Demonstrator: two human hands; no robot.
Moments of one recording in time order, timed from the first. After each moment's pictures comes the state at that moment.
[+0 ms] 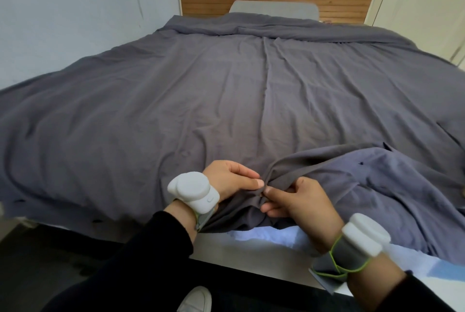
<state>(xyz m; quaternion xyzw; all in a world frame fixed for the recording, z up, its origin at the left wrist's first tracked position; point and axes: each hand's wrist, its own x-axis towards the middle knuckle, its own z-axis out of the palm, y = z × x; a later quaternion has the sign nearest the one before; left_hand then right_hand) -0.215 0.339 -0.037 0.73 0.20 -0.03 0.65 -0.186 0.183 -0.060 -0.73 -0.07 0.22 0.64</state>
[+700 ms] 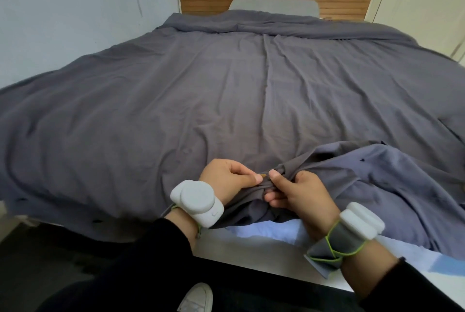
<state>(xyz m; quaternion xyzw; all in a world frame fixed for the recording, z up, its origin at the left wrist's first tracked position) -0.224 0.338 -0.041 0.78 0.20 0.03 0.59 -0.179 0.192 -0.063 -0.70 -0.04 0.20 0.68</state>
